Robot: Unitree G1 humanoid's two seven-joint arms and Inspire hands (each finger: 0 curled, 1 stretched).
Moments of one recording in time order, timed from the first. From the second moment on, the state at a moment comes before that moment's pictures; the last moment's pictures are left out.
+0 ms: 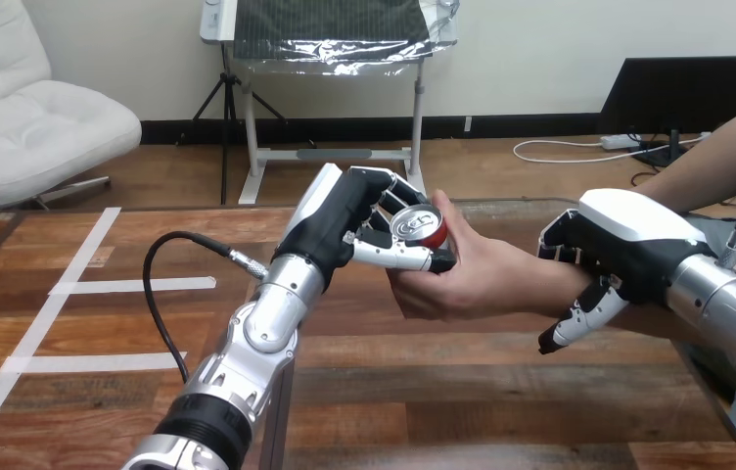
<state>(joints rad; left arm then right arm) -0.69 0.05 -0.17 0.98 0.28 -0.34 0.01 -0.43 -0.70 0.26 0.38 -0.55 -0.16 0.32</state>
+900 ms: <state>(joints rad) -0.65 0.08 -0.16 0.79 0.22 -0.21 -0.14 -0.39 -0.72 0.22 0.31 -0.53 -0.18 0.36</state>
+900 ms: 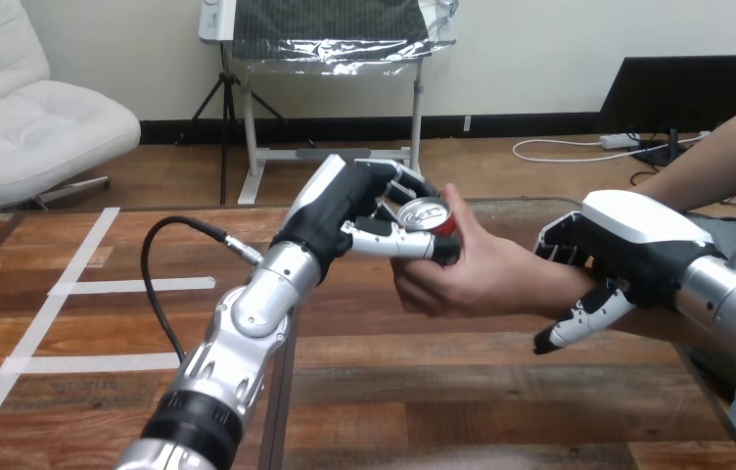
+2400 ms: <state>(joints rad) -0.17 0.07 -0.15 0.29 0.19 -0.20 -0.10 -0.31 -0.68 0.11 0.25 -0.25 -0.19 0.40</state>
